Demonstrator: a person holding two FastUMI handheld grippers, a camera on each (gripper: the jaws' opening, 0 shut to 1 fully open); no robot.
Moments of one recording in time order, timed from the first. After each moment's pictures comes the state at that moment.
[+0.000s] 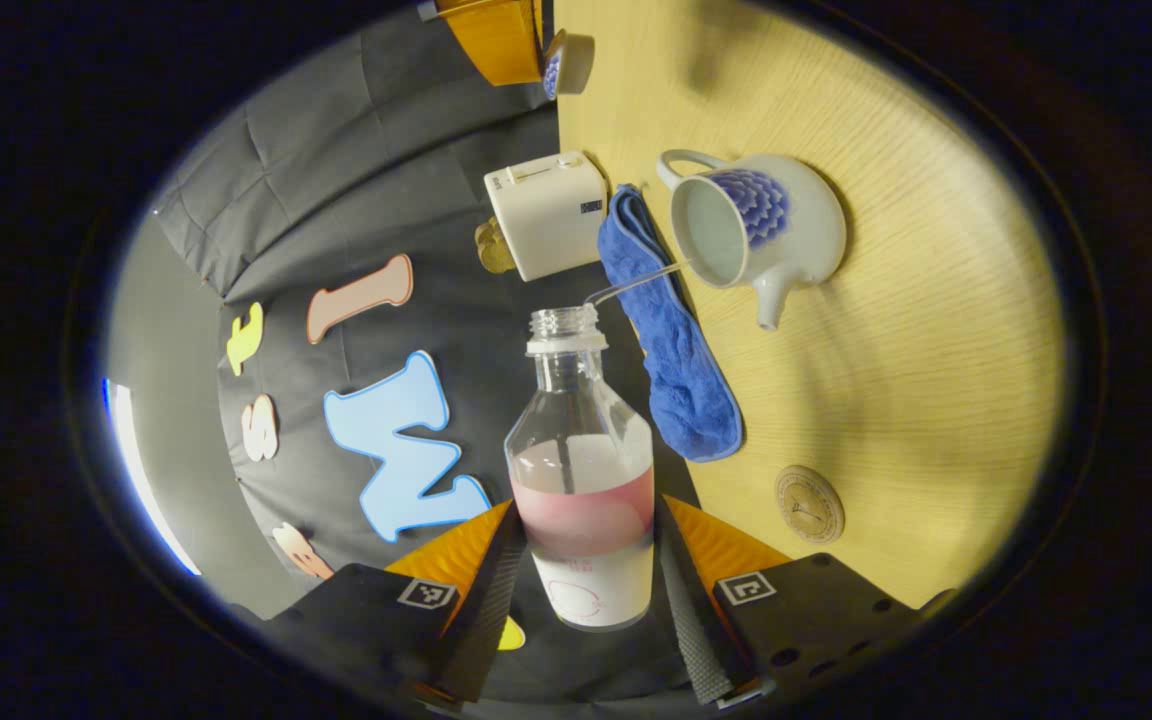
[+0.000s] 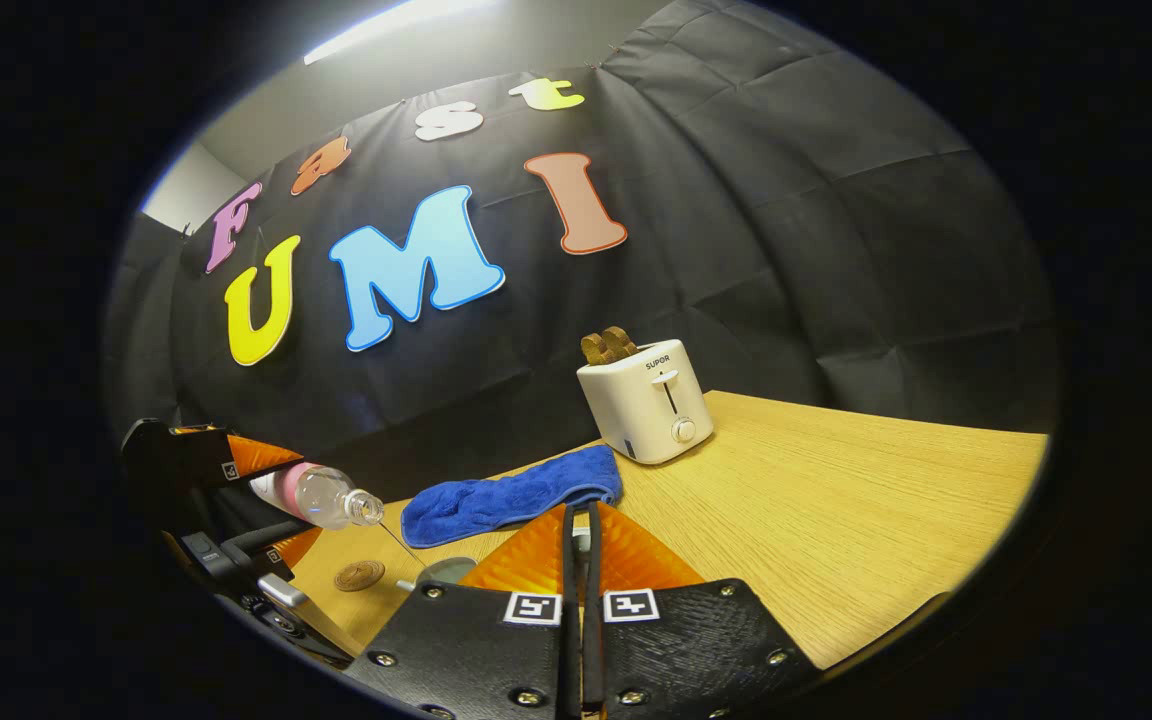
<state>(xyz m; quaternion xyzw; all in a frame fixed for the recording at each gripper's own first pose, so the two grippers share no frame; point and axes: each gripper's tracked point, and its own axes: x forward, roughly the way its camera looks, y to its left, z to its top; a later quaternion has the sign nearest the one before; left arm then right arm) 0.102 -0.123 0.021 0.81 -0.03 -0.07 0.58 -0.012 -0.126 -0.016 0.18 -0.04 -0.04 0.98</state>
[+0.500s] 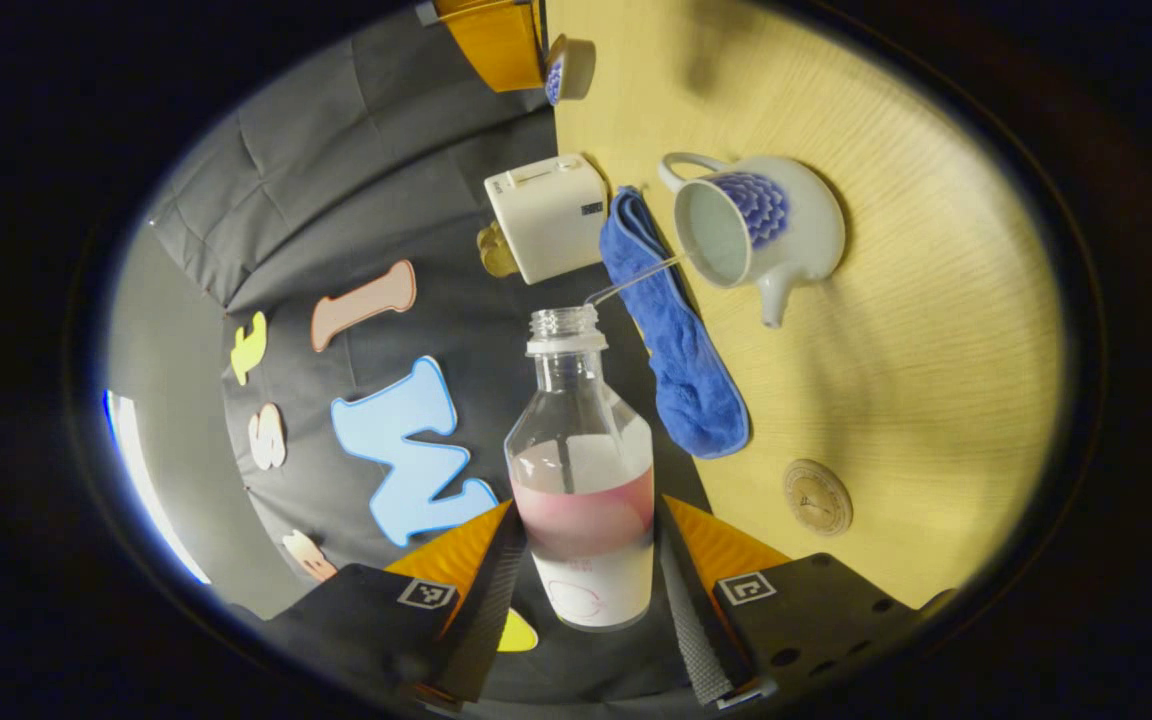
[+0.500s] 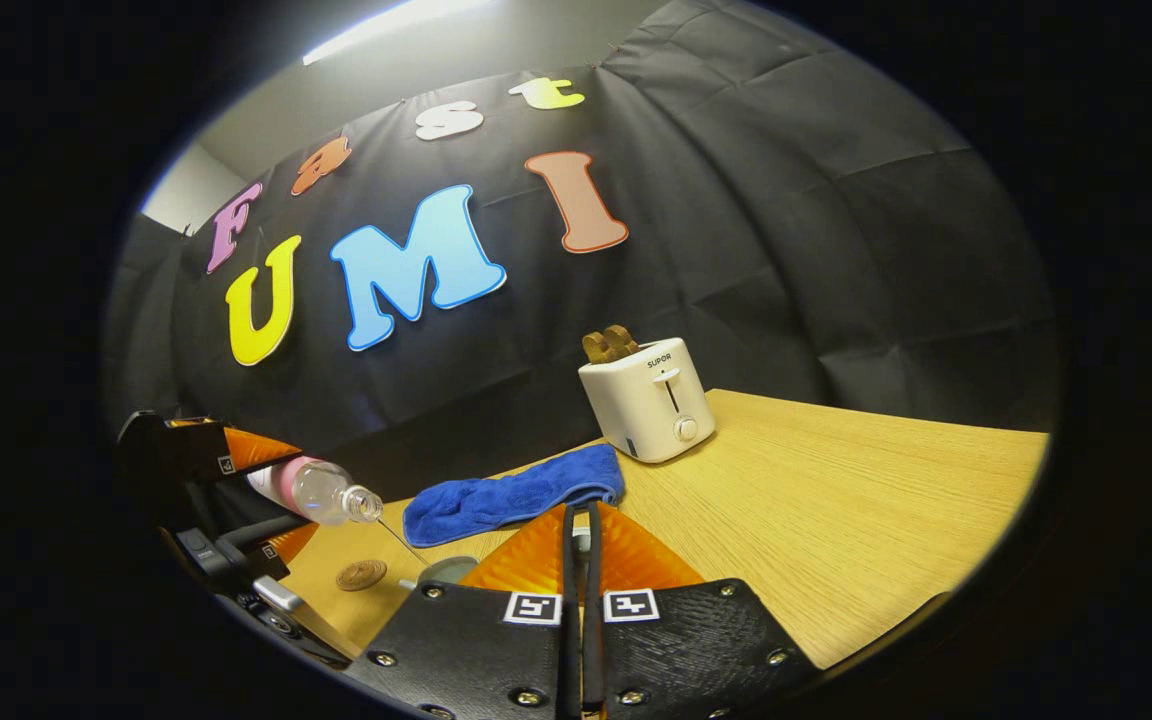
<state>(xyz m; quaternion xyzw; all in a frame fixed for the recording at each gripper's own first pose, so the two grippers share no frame) 0.101 -0.125 0.028 0.82 -0.04 -0.06 0.56 -0.012 -0.125 -0.016 0.18 -0.04 -0.04 0.98</state>
